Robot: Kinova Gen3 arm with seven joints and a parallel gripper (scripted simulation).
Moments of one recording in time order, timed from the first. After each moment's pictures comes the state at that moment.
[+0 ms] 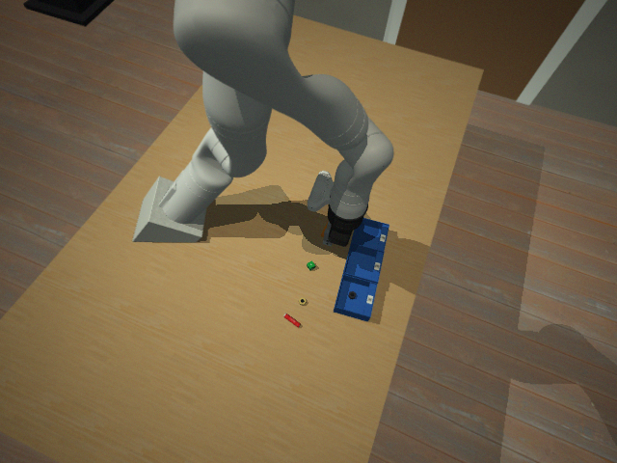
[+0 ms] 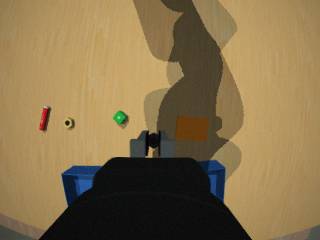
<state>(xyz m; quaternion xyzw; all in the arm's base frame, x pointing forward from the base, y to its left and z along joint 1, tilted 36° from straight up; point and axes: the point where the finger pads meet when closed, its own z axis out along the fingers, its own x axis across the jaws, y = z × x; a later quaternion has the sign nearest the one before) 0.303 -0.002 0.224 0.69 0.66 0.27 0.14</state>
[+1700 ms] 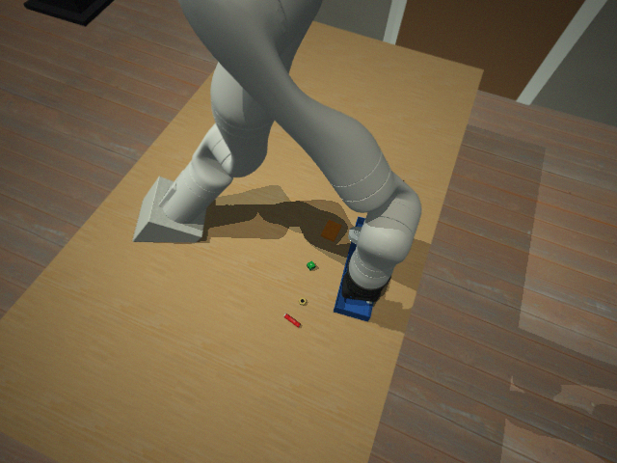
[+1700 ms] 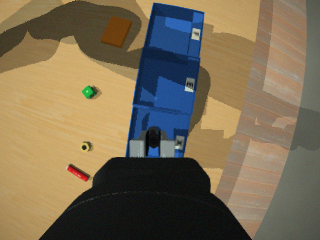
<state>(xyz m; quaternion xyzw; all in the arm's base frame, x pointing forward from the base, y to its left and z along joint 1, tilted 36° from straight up) 0.380 -0.107 0.264 0.95 0.08 0.30 -0.07</state>
